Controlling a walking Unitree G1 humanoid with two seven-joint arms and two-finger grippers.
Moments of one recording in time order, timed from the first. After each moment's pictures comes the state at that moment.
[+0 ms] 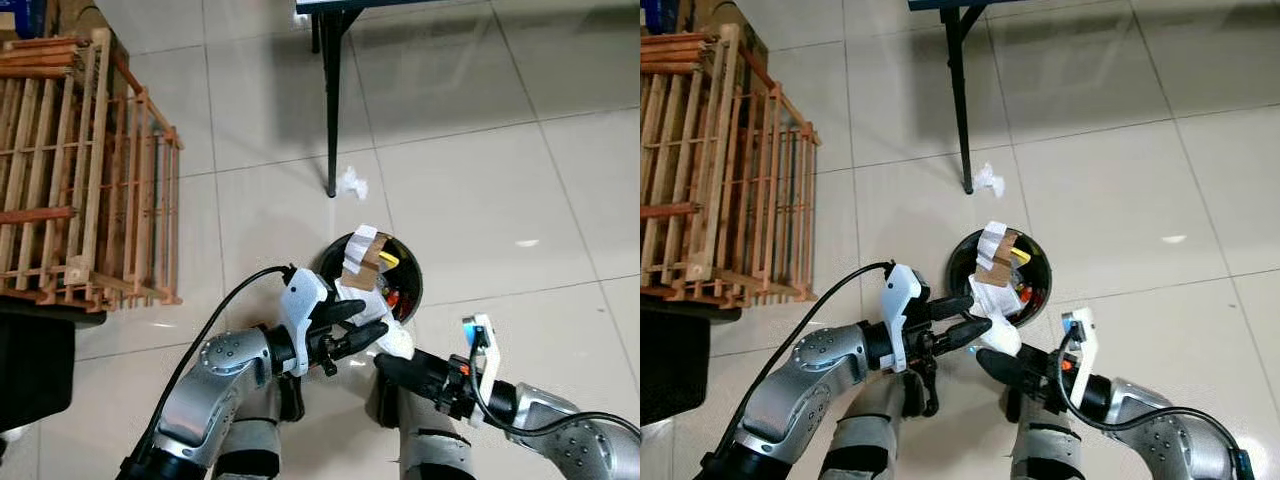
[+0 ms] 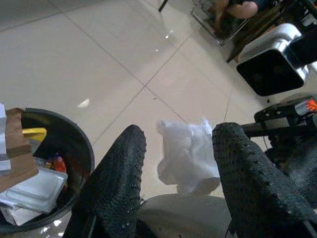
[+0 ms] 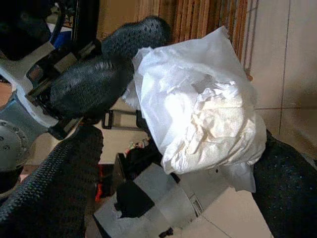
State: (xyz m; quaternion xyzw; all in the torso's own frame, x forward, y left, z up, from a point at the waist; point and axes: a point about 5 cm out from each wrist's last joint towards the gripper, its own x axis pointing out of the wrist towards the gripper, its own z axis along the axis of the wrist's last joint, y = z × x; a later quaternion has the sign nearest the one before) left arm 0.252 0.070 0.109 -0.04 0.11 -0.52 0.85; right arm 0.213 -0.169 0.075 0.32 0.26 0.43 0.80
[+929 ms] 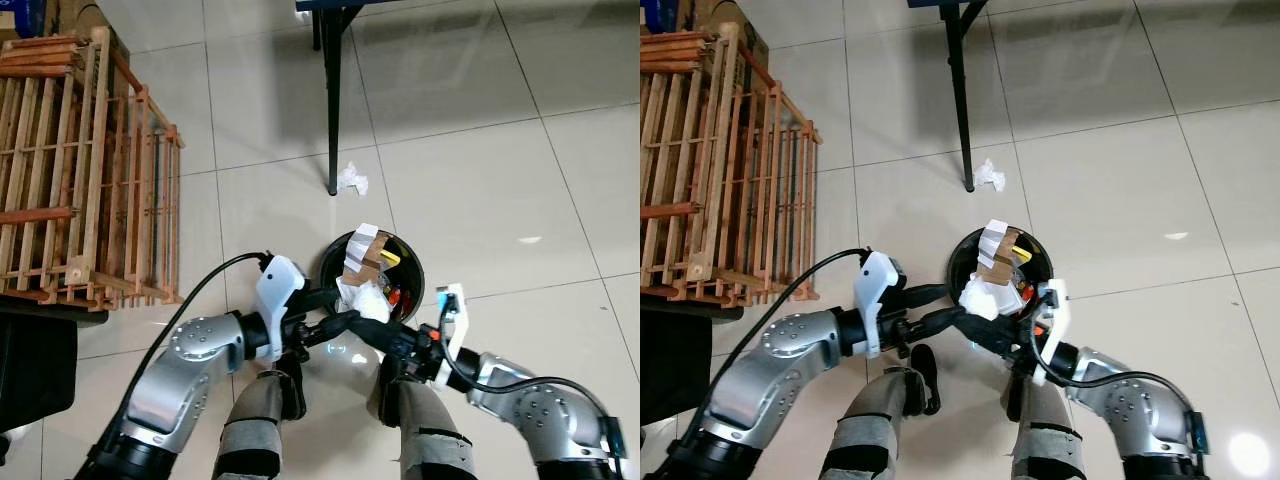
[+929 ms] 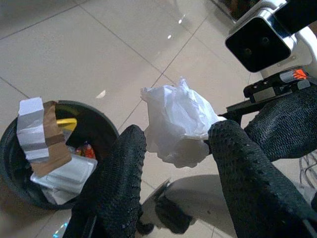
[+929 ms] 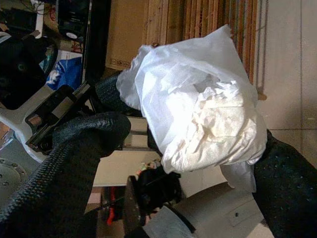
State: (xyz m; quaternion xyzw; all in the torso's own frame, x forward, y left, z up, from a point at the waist) left arm 0.258 0.096 0.118 0.00 0.12 -0.51 0.85; right arm 0.245 -0.137 0.081 0.36 0.23 0.43 0.80
